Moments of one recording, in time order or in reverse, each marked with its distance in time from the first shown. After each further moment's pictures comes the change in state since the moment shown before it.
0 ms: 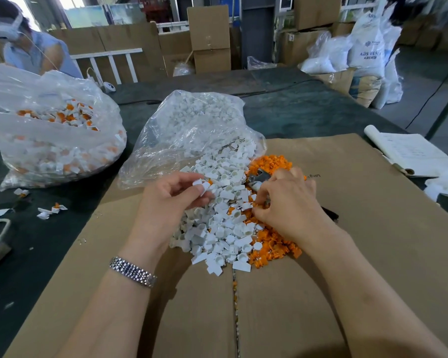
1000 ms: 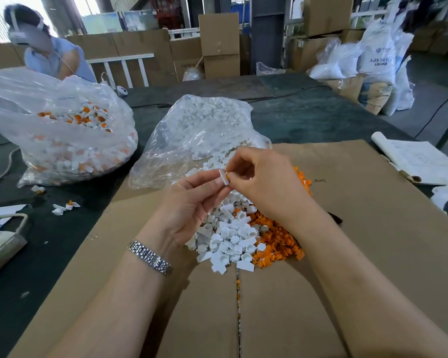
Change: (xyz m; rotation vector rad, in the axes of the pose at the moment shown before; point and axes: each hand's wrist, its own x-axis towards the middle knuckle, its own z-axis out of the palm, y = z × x) left_hand 0.002 0.013 0.017 -0.601 -0.219 -0.223; right_hand 0.013 -0.035 -0.034 0.628 0.178 -0.275
